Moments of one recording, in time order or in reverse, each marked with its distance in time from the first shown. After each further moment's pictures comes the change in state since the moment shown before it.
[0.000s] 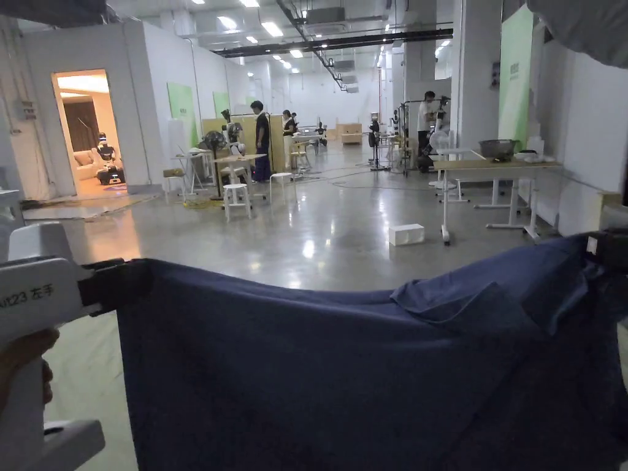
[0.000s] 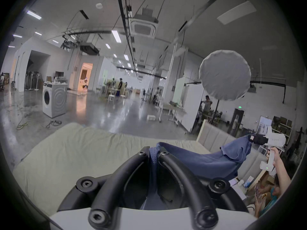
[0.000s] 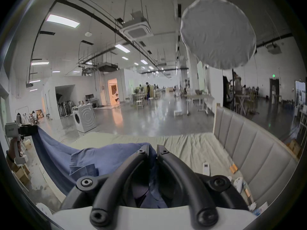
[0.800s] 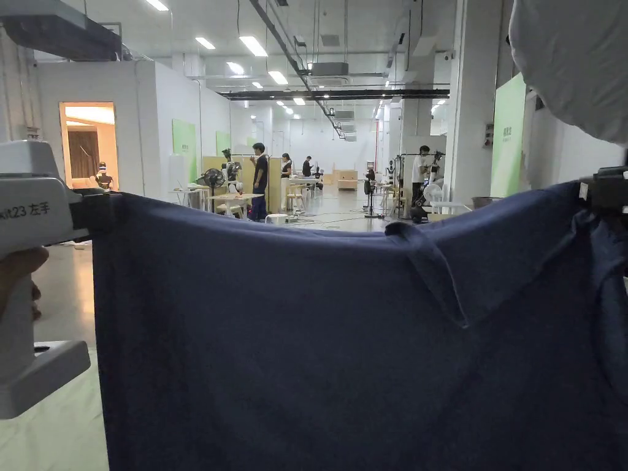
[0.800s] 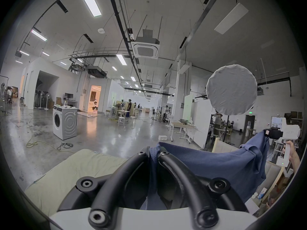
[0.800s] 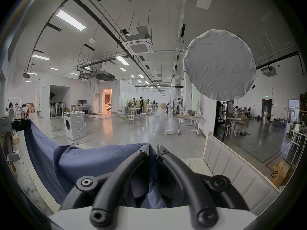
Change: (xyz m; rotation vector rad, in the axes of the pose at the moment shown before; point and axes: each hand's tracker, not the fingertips) left arm -0.001 0.081 -0.007 0.153 0.118 -0.071; right arm -0.034 0.107 0.000 0.154 -0.088 0.122
